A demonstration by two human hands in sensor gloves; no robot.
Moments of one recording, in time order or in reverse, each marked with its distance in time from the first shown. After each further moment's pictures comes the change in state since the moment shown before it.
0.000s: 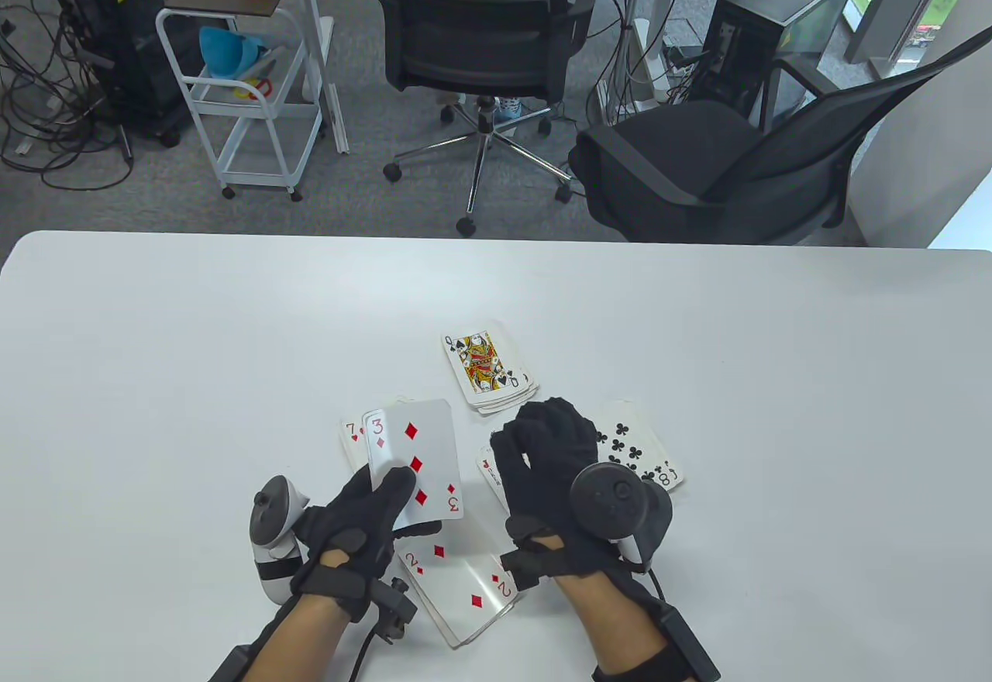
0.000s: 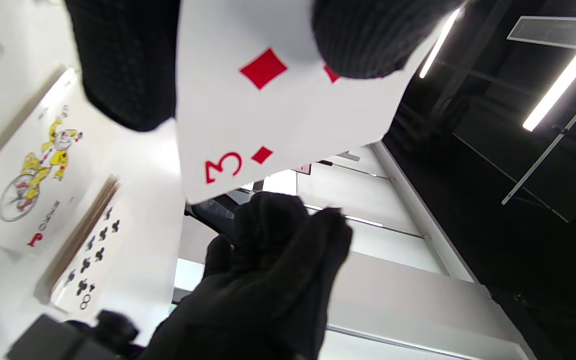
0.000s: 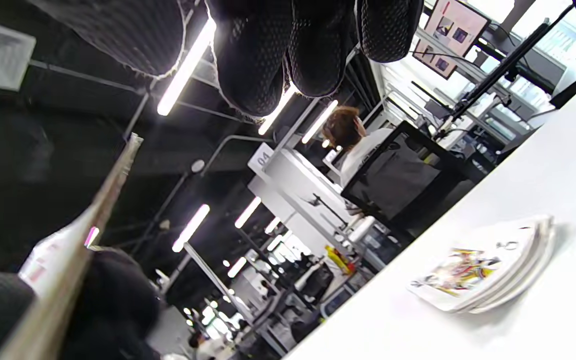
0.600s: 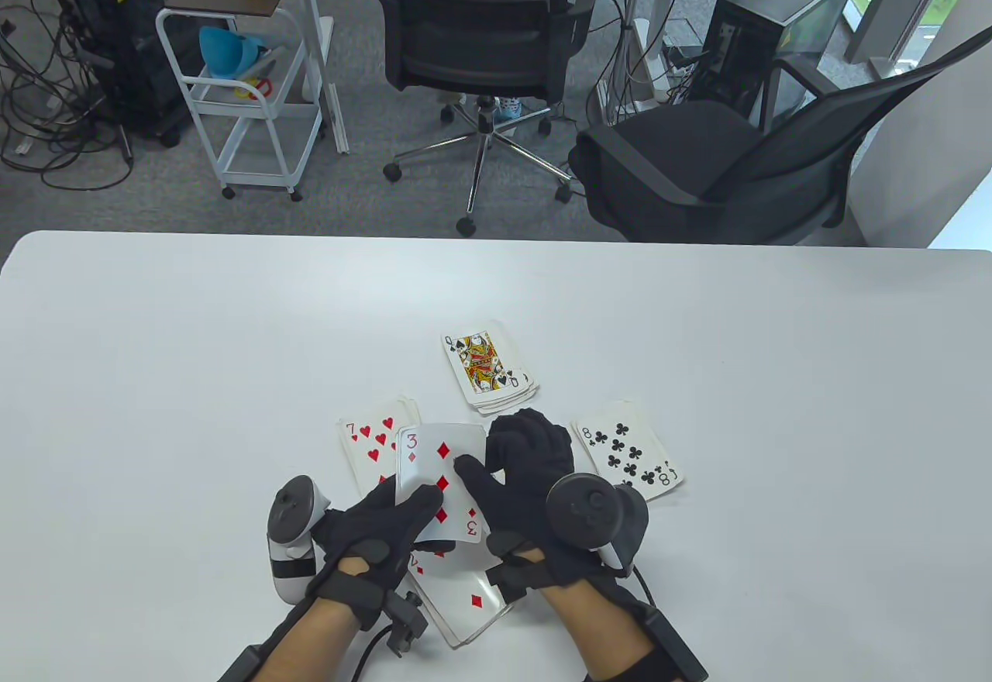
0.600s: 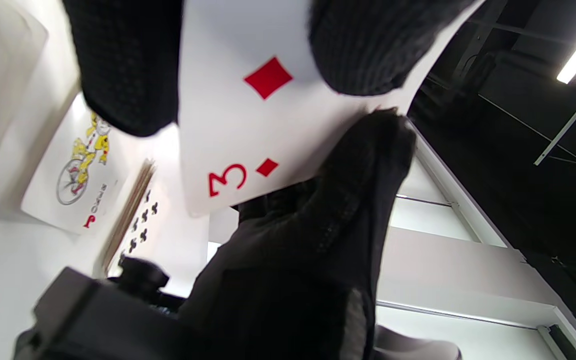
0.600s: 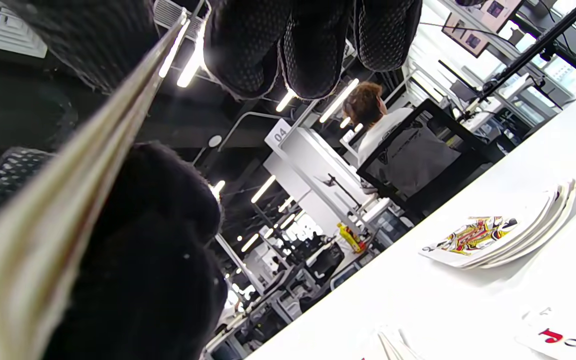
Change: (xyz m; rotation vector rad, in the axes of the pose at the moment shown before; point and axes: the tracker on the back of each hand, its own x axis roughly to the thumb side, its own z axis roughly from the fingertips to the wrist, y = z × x) left_hand -0.008 -0.008 -0.002 -0.062 0.043 -0.082; right_hand 0.006 0.023 0.007 0.073 -0.057 0.061
